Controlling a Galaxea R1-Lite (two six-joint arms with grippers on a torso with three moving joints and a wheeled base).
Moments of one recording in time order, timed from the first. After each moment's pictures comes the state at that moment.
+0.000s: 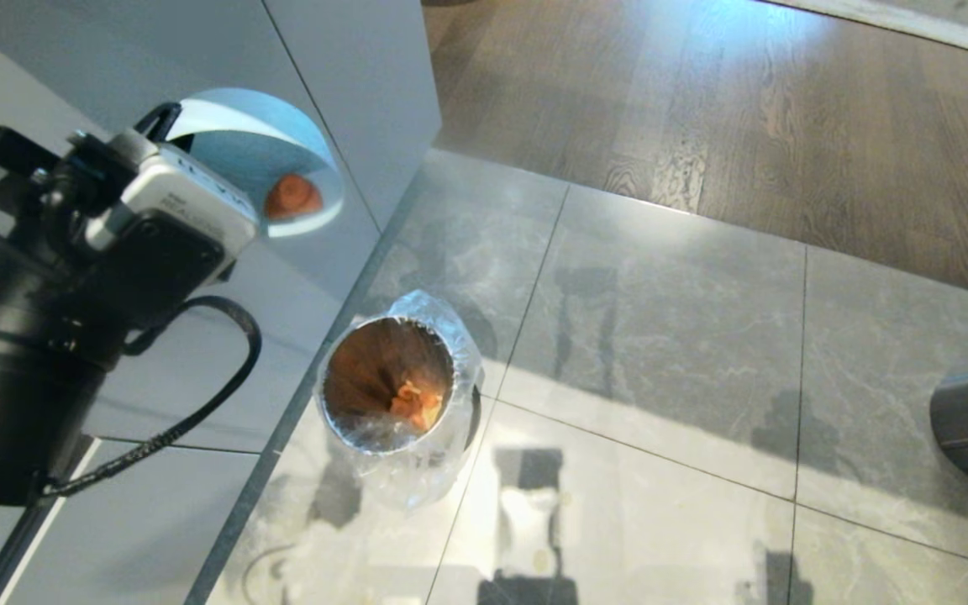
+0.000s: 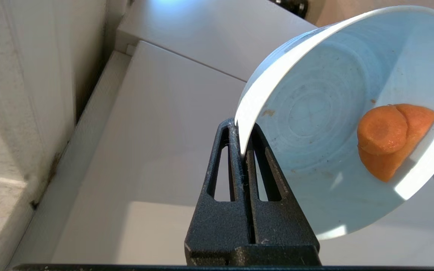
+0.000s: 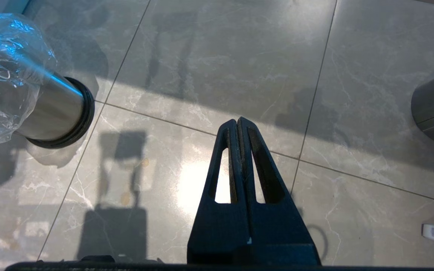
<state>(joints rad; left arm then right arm) -0.56 1.41 -0.50 -1.52 0.37 1.38 0.00 0.00 0.00 0.00 -0.01 0.04</state>
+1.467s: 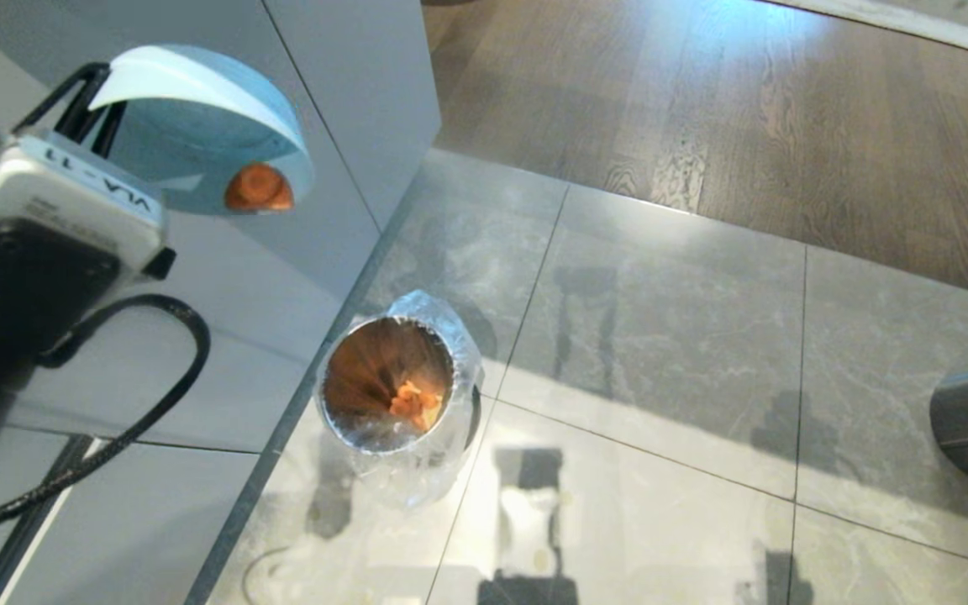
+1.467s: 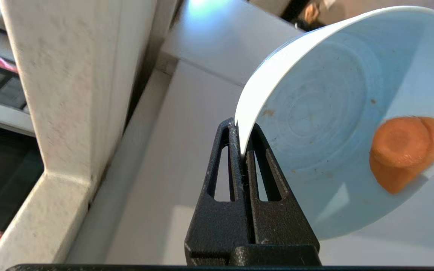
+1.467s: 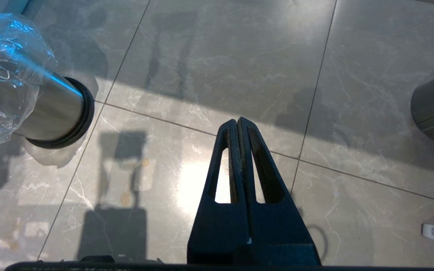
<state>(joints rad) -0.58 1.30 -0.46 -1.52 0.32 1.43 0.00 0.00 0.00 0.00 -0.01 0.04</state>
